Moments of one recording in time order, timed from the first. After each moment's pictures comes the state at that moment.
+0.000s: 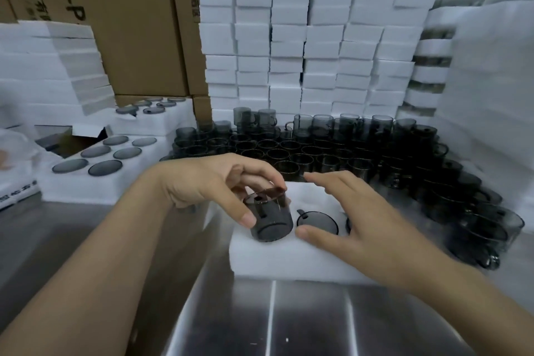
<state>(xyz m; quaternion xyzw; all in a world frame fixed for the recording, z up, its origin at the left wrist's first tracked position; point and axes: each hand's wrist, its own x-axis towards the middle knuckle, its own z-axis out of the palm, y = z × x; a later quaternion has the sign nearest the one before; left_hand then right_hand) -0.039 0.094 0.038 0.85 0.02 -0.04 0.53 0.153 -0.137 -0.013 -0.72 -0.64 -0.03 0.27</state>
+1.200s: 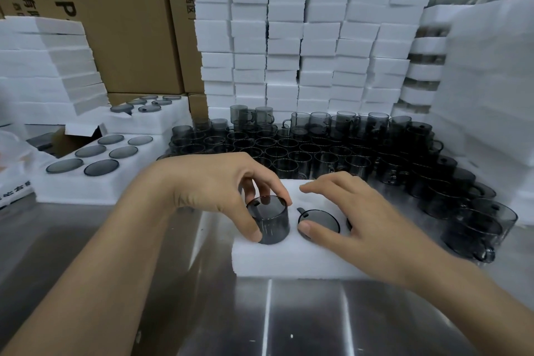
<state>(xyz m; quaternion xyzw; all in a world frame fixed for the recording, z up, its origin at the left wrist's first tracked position) -0.040 0.066 0.059 0.94 0.09 -0.03 0.32 0.149 -0.136 -0.011 -0.73 -0.64 -0.04 0.24</state>
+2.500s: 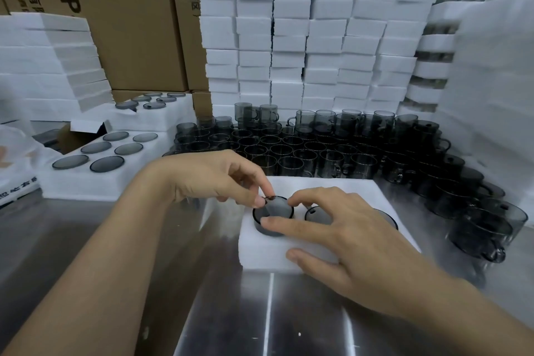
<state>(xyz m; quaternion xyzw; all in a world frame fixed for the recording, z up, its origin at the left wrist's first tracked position) -0.048 0.097 0.043 0.91 0.15 0.00 0.39 0.120 -0.137 -0.023 -0.65 -0.72 -0.16 0.17</state>
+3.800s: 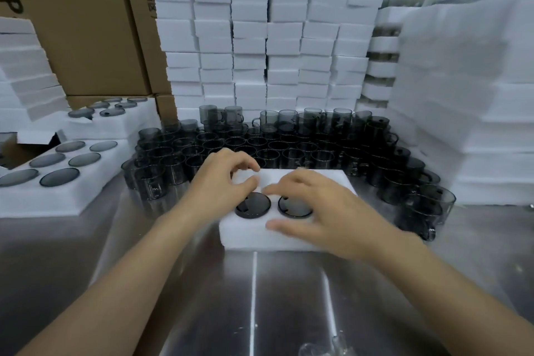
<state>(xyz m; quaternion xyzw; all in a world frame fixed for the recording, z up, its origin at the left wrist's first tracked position) 0.018 0.062 -0.013 0.89 0.22 0.31 0.27 0.162 -0.135 -0.006 -0.71 -0.67 -0.03 0.23</state>
